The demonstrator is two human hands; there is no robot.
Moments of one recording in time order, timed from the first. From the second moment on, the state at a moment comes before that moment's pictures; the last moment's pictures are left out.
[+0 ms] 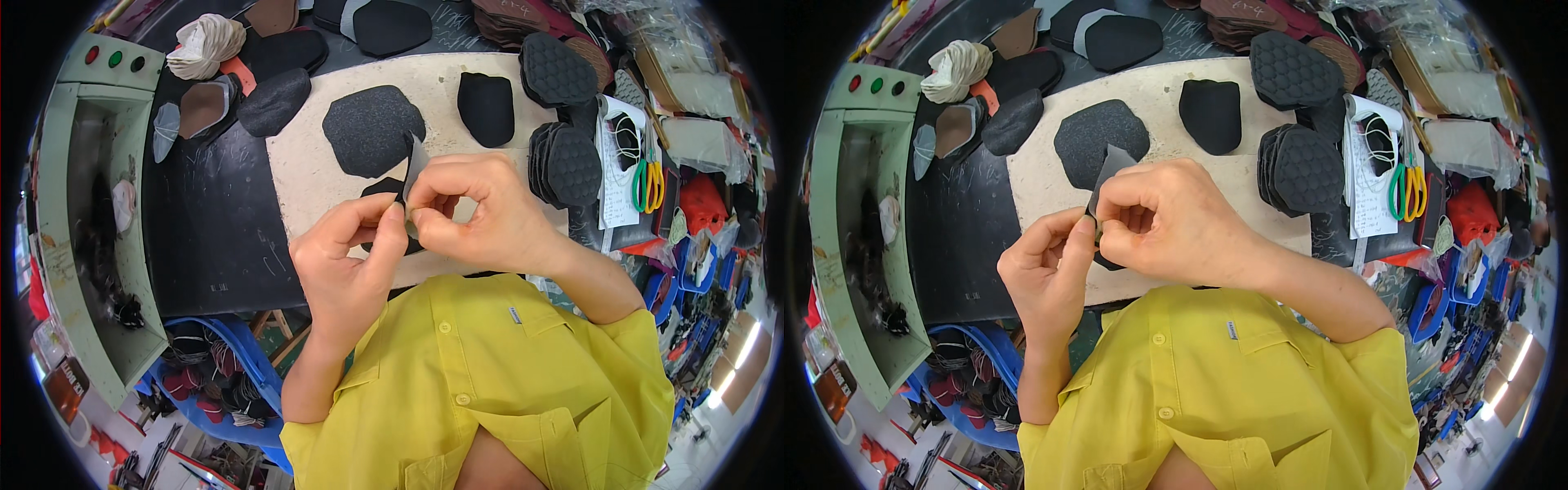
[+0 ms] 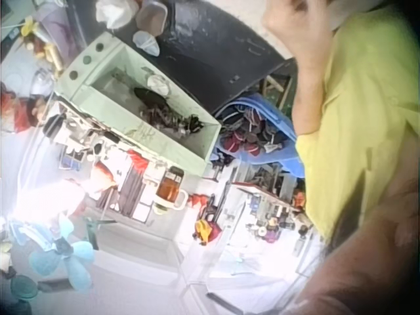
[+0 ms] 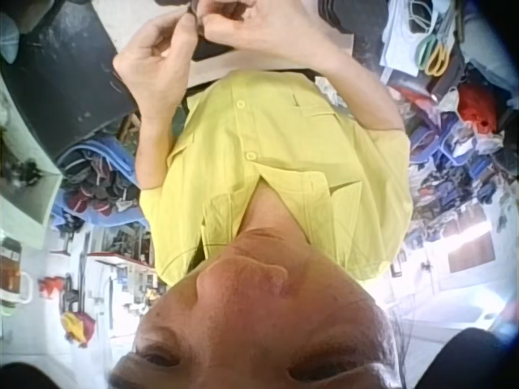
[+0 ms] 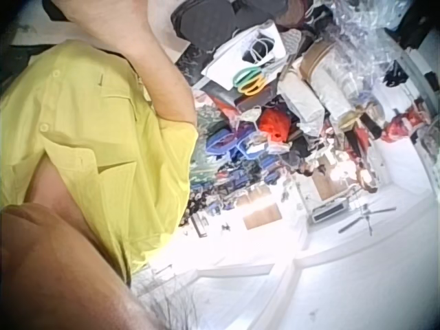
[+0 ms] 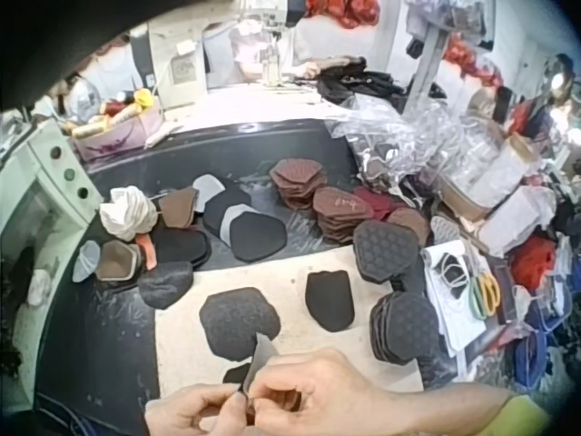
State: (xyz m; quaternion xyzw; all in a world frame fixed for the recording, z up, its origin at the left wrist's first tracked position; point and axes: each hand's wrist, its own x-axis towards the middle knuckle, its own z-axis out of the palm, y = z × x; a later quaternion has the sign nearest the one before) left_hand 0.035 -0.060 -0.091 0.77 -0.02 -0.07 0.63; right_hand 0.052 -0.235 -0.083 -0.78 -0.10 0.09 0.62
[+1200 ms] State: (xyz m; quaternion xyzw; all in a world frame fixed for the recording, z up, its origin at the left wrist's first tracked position) left_hand 0.093 -0.040 -0.176 0.88 -0.01 0.25 0.41; right_hand -0.045 -0.339 -0.062 -0.91 -0.03 0.21 0.37
